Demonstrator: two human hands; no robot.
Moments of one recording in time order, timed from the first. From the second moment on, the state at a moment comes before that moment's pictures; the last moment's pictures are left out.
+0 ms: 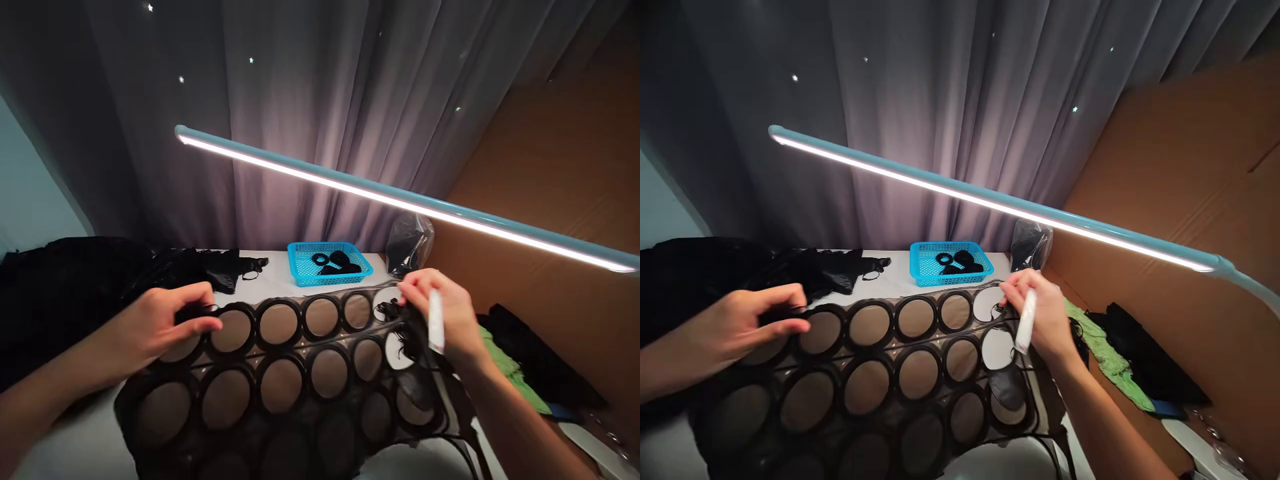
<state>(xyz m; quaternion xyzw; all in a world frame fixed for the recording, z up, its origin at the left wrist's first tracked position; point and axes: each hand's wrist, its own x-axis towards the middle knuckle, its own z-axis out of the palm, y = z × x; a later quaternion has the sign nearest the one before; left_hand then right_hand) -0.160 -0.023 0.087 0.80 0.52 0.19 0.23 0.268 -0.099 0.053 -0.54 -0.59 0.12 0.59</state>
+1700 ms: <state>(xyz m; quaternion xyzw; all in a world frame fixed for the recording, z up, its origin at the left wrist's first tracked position) 0.035 -0.038 -0.079 0.97 0.17 0.09 0.12 0.281 -0.079 -0.062 -0.64 -0.57 0.18 0.48</state>
